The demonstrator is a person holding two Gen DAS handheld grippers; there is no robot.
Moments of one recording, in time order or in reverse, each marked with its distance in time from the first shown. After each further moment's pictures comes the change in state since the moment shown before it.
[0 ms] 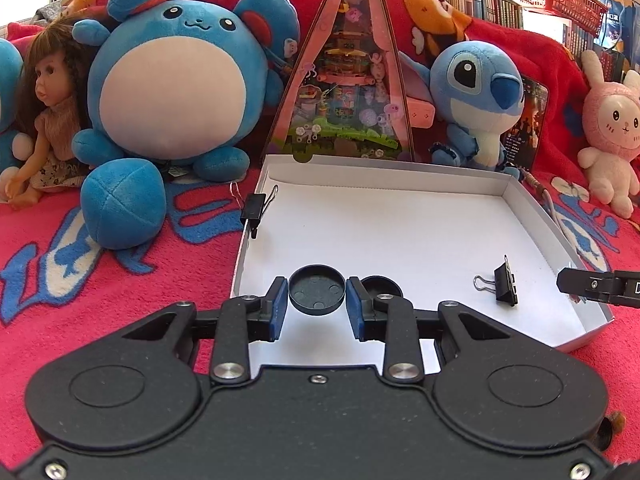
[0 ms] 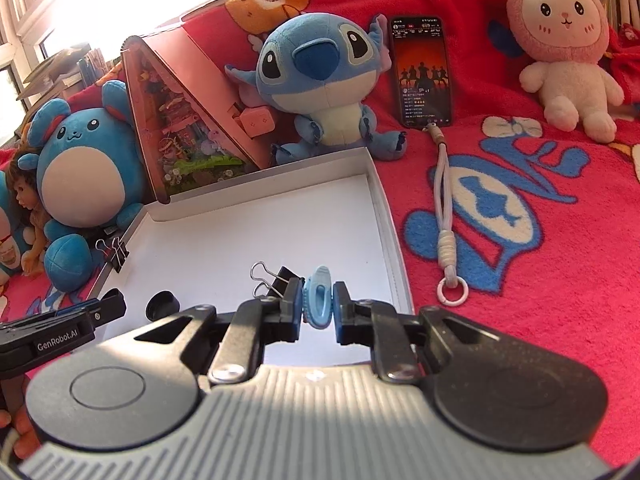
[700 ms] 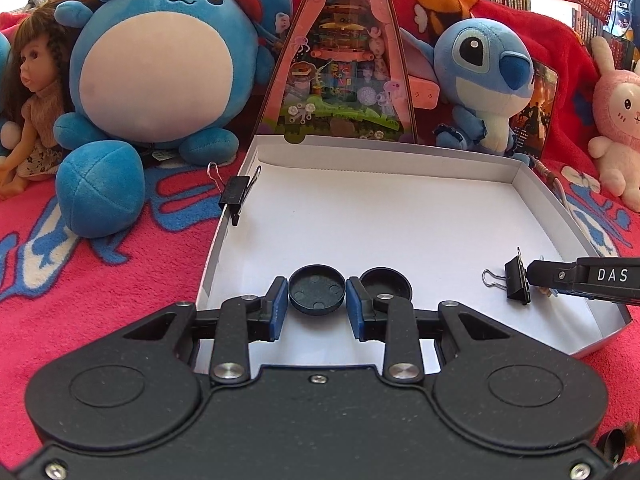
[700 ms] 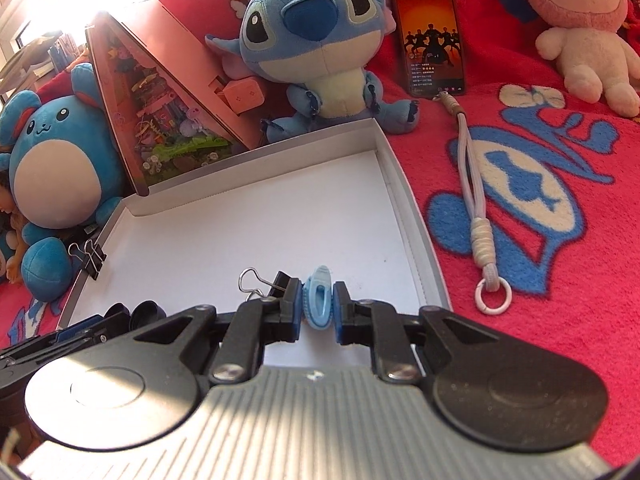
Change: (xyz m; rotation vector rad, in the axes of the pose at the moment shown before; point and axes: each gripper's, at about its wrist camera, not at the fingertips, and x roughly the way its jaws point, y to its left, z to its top) left arm 0.025 -0.012 -0.004 -0.004 0.032 0.006; right arm 0.047 0.005 0.006 0.028 0.060 -0.014
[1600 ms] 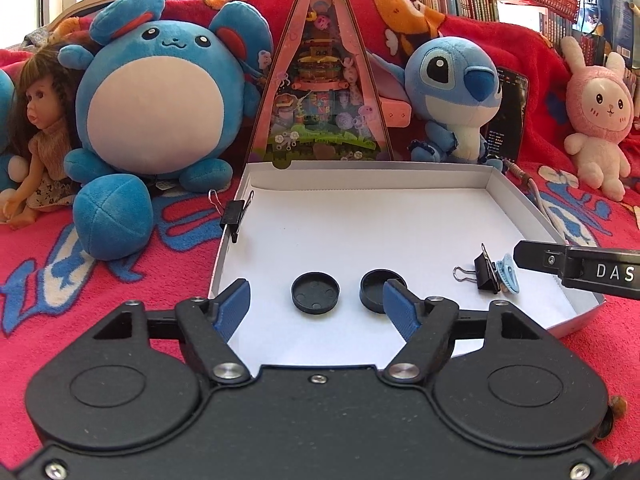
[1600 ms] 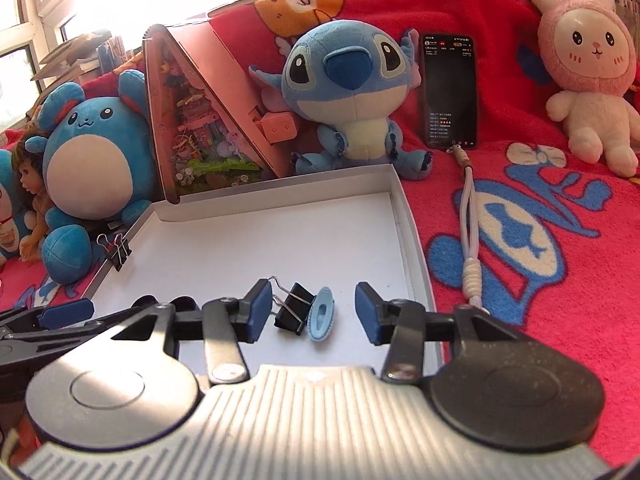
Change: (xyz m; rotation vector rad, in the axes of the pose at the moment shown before) left arm -0.041 -0.006 -0.006 0.068 -0.073 -0.013; right arm -0.040 0.011 -0.010 -0.138 -0.120 0.023
